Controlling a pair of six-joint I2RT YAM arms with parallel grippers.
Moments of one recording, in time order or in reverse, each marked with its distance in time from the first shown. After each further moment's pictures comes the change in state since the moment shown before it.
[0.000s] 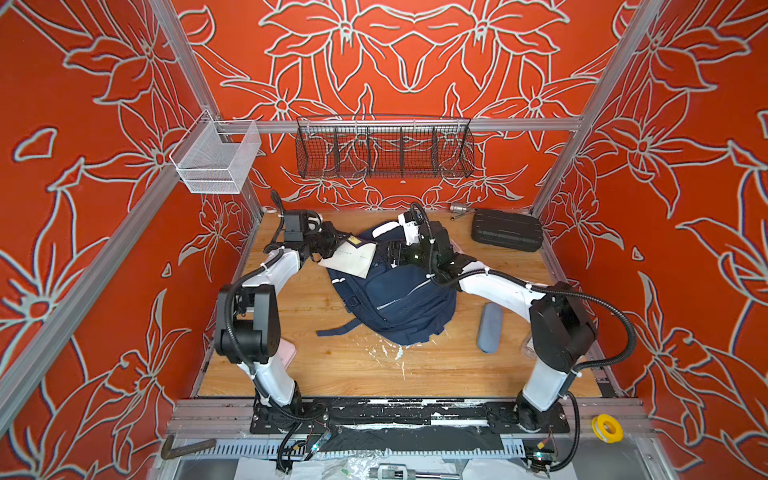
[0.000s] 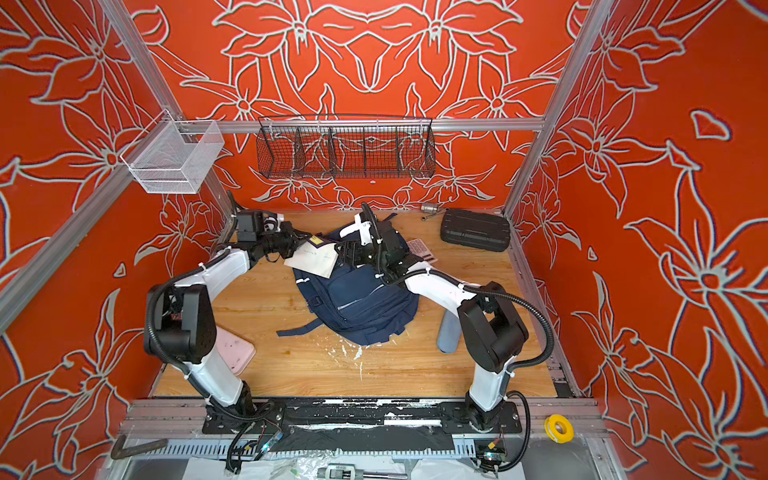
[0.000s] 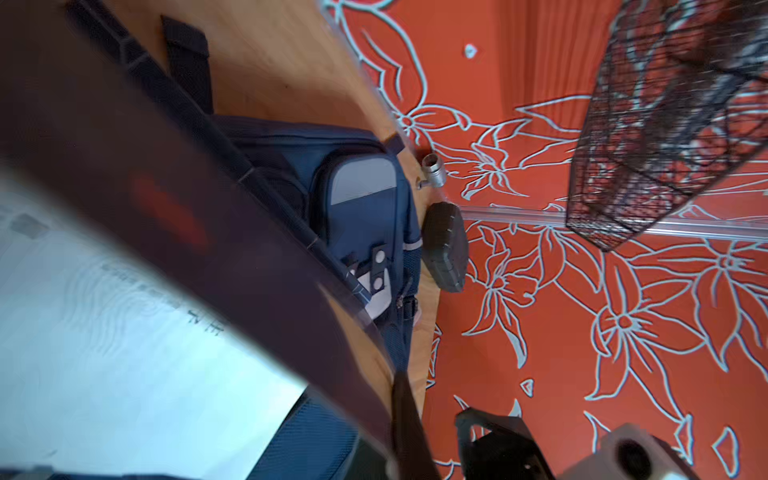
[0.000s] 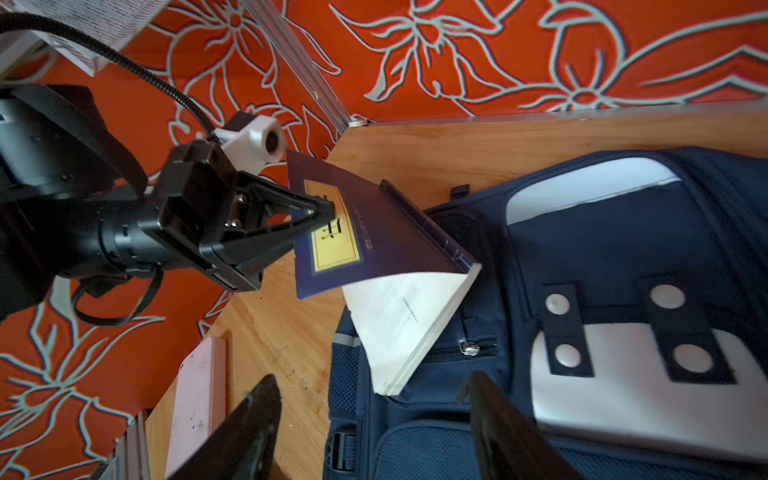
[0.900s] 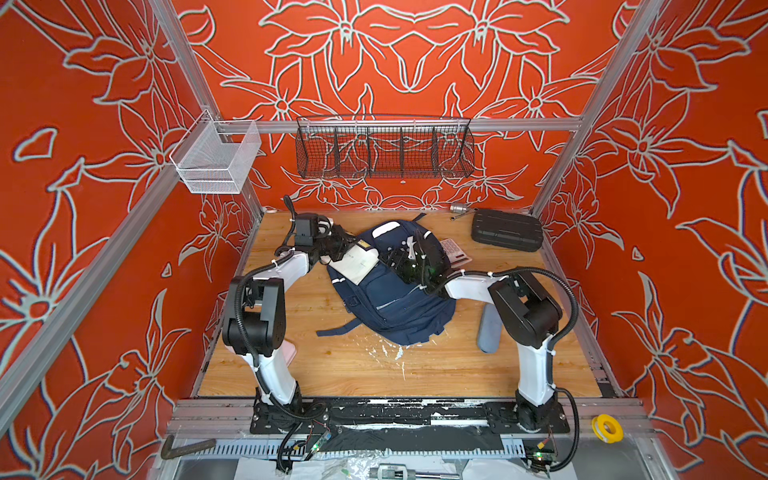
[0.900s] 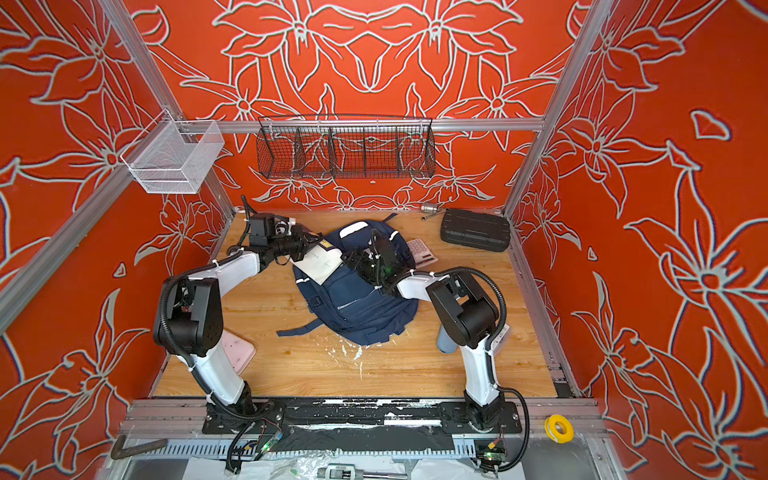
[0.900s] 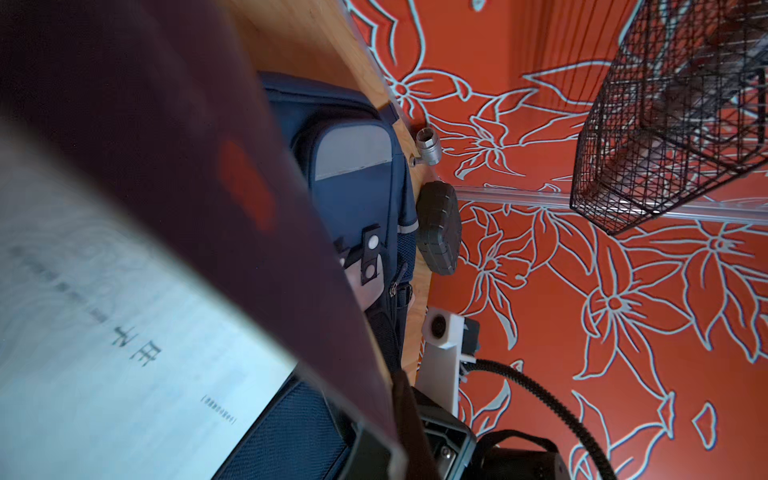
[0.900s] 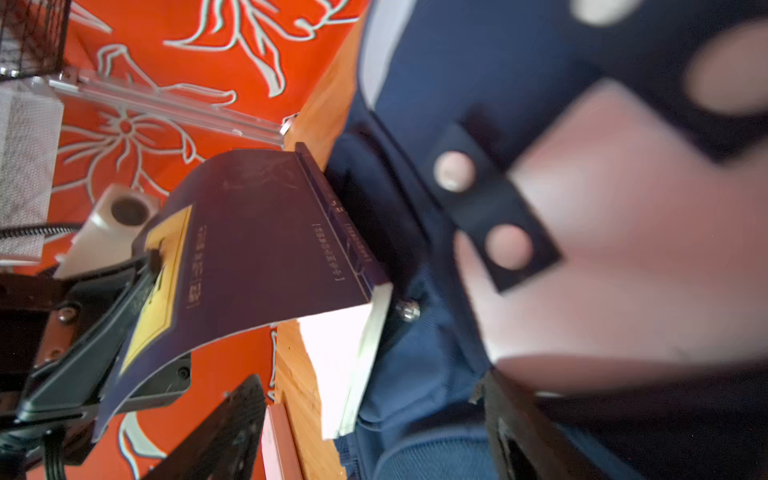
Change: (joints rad) left arm -0.034 0.029 -0.057 0.128 0.040 -0.076; right arm -0.007 0.220 -0.151 0.311 -0.003 0.650
